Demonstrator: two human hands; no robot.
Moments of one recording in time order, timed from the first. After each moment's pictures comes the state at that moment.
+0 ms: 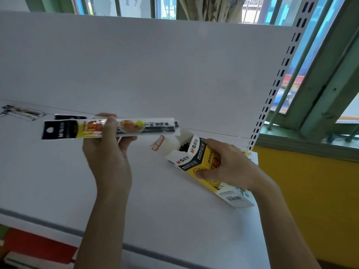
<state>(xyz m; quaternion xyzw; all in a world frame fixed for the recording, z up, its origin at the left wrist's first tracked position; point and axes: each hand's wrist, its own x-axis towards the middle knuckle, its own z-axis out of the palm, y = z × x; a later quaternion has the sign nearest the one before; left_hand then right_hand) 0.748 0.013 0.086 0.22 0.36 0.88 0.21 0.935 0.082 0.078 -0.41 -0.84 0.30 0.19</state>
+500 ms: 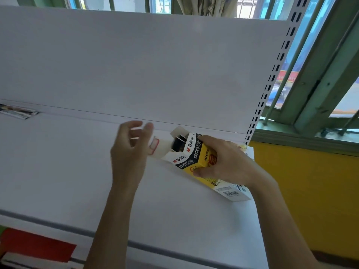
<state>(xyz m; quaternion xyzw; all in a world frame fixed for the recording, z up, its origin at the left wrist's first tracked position) 0.752 0.023 0.060 0.39 0.62 0.66 0.18 0.936 0.074 0.082 -0.41 -0.85 0.27 0.17</state>
